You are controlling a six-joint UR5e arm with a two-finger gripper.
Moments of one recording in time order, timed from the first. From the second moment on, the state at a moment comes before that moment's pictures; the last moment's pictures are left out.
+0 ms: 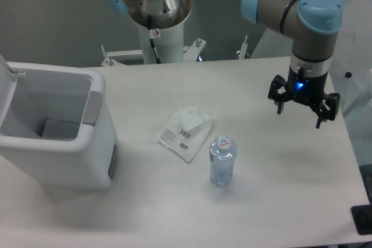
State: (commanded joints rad) arm 2.78 -1.91 -1.55 -1.01 1.50 1.34
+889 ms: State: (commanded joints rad) arm 2.72 -1.87 -1.76 -0.94 1.47 1.32
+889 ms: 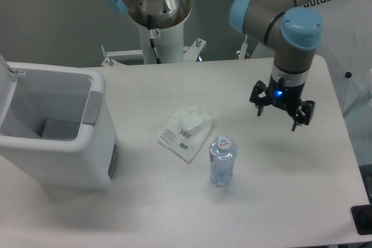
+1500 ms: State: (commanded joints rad) arm 2.62 -1.77 -1.95 -0.94 1.48 1.35
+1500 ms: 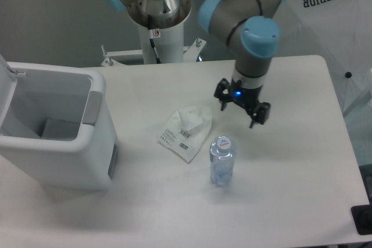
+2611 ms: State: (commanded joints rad) arm 2.50 -1.77 -2.05 -0.93 1.48 1.29
